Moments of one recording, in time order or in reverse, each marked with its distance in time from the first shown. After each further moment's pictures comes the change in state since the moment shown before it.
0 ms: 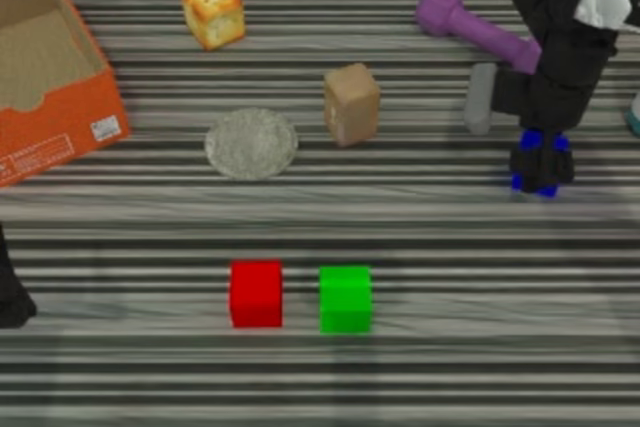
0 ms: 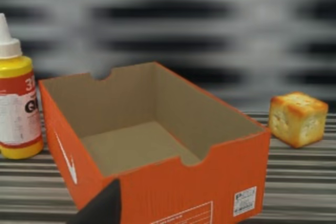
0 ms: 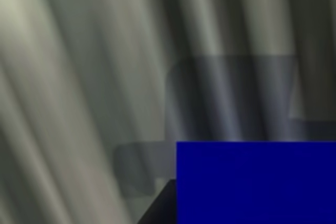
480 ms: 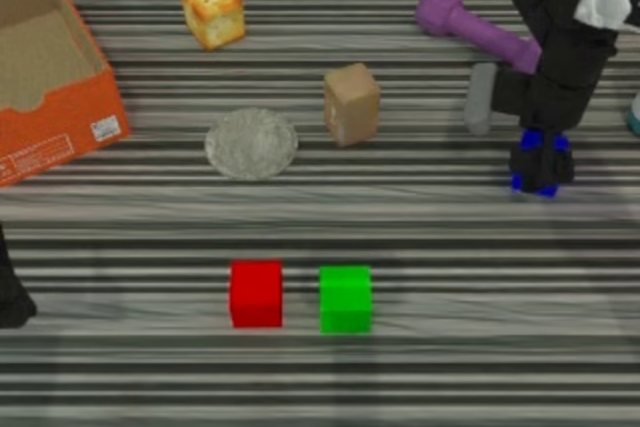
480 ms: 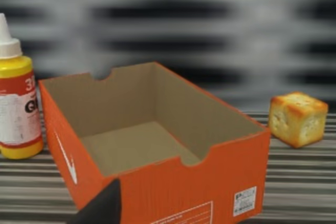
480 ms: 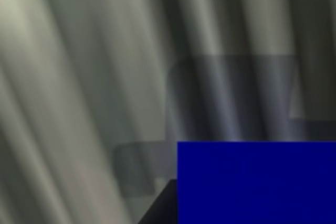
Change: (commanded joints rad) left arm 0.000 0.000 0.000 0.000 0.000 0.000; right arm 0.003 -0.031 -0.003 -0.023 -0.007 0.014
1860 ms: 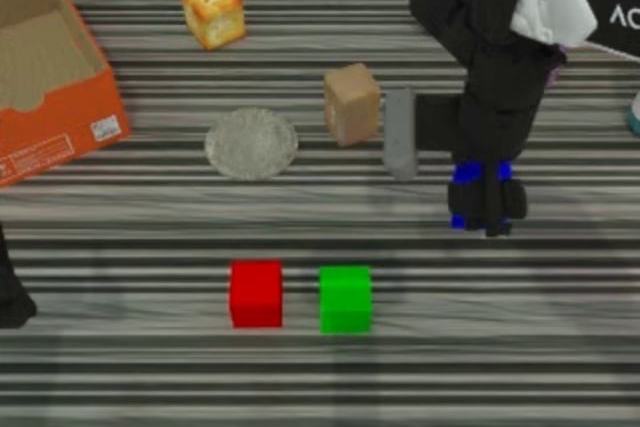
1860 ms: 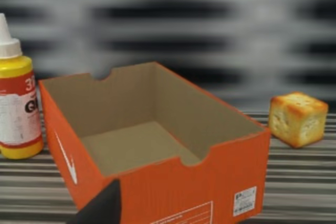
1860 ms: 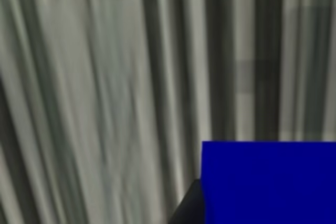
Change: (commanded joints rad) left arm 0.000 0.000 0.000 0.000 0.000 0.000; right arm 0.299 -0.345 -0.231 -0.124 -0.005 0.115
